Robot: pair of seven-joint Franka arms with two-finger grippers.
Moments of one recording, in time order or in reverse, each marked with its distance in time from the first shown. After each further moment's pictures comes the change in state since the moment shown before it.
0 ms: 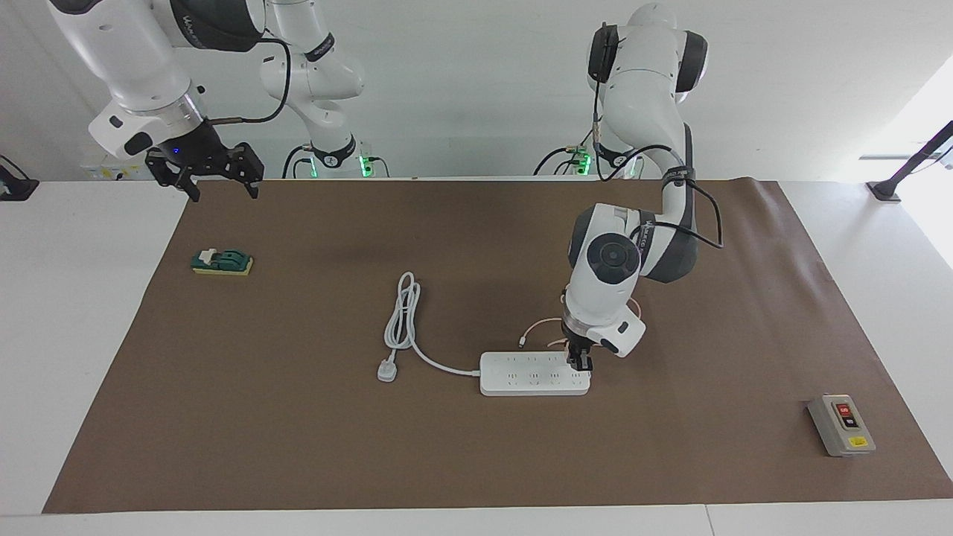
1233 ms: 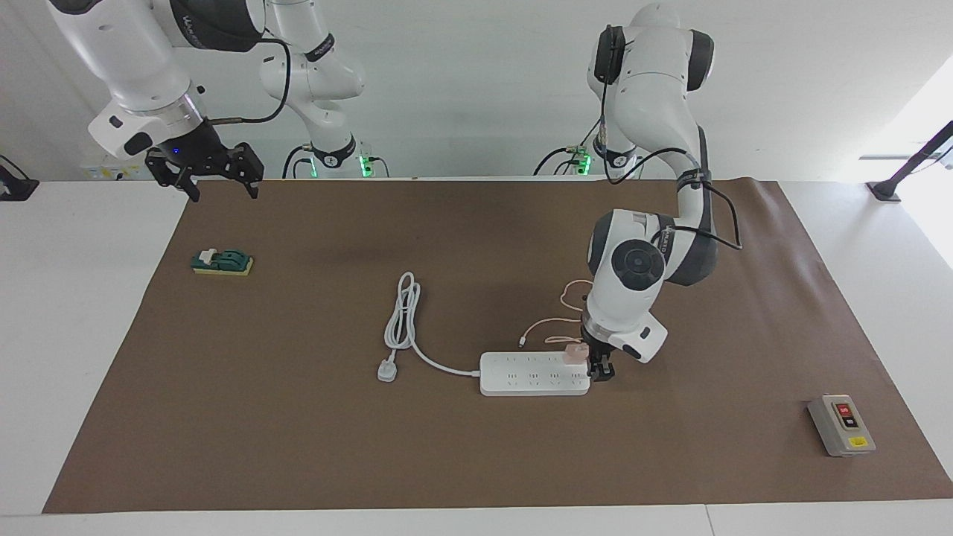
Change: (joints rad) left arm 0.050 -0.038 0.018 -0.003 0.003 -0.023 0.047; right arm 0.000 0.000 0.000 0.000 0.000 0.000 0.000
